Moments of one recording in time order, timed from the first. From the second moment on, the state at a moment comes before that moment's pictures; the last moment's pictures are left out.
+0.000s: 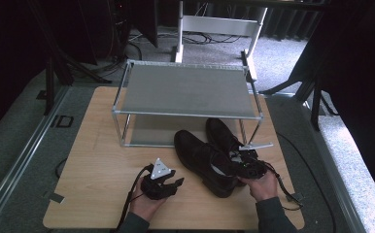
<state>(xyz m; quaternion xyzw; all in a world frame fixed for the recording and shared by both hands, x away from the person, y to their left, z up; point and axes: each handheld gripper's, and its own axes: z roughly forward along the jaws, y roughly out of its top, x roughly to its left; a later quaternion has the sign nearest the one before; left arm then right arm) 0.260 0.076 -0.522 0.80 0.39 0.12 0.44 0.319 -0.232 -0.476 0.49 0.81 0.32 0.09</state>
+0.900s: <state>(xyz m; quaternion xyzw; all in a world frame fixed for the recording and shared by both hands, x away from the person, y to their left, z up) 0.282 0.058 -0.512 0.80 0.41 0.14 0.43 0.346 -0.202 -0.469 0.51 0.78 0.33 0.12</state>
